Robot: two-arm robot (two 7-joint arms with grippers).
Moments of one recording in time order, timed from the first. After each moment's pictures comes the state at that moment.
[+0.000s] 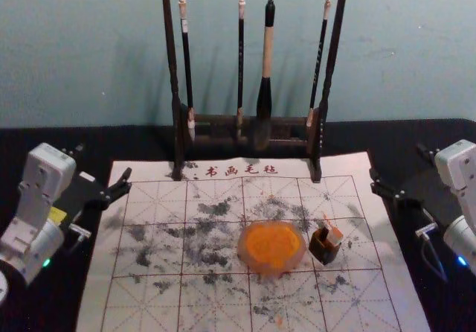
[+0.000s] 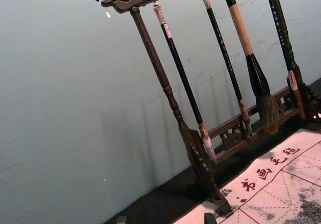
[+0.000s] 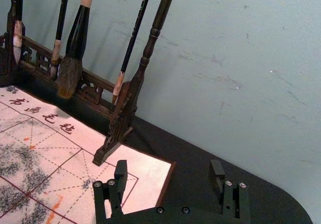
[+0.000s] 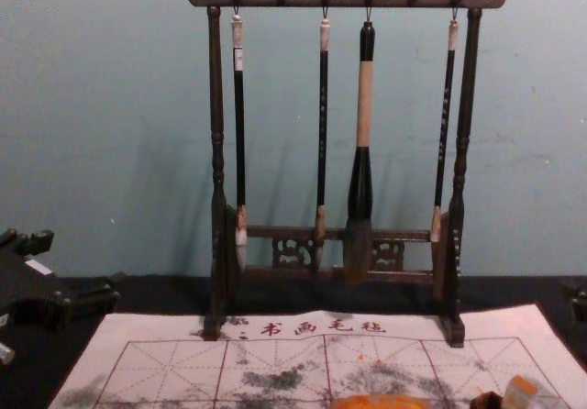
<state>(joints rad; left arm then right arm) -0.20 0.60 0.45 -1.41 -0.25 -0.12 0.03 0.20 0.60 -0.45 -1.41 0.25 -0.12 -0.03</state>
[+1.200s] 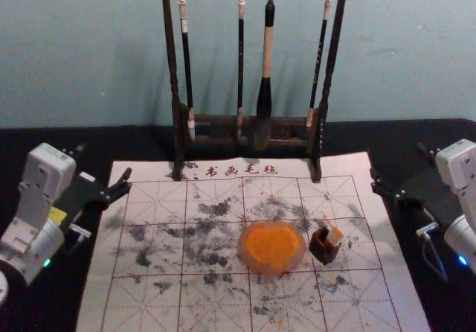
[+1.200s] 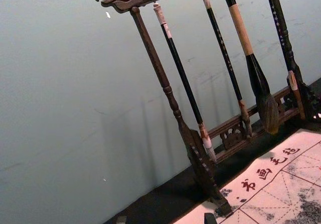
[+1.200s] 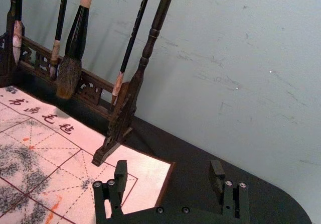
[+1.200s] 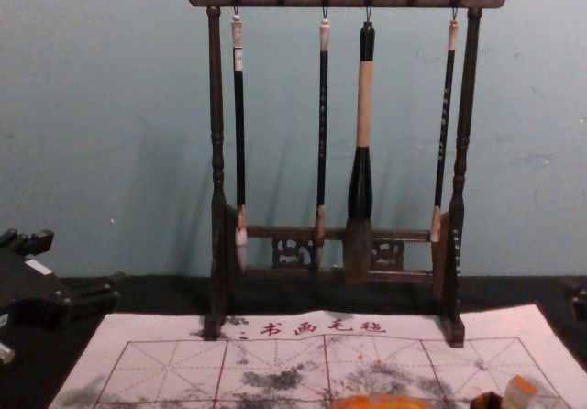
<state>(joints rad) -0.20 0.60 0.45 -1.41 -0.25 -0.12 0.03 0.20 0.60 -0.45 -1.41 0.25 -0.12 -0.03</state>
